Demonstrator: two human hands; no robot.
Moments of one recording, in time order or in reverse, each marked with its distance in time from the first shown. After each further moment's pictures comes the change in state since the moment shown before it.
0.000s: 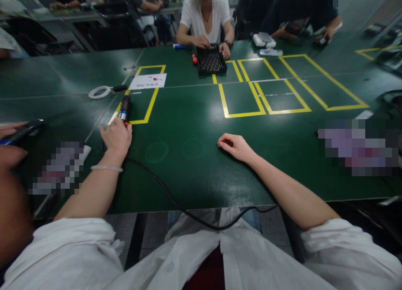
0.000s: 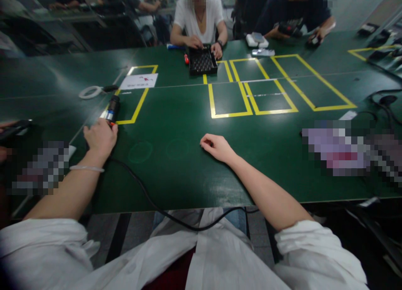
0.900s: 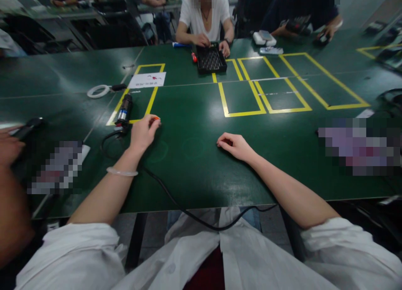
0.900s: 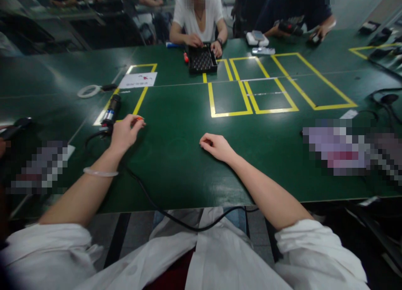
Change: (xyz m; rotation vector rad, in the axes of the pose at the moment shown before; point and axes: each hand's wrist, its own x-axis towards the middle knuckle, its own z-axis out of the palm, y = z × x) left_hand -0.019 0.077 -0.055 -0.836 -0.238 0.207; right_hand 0.000 -0.001 -0.001 0.026 -0.018 0.013
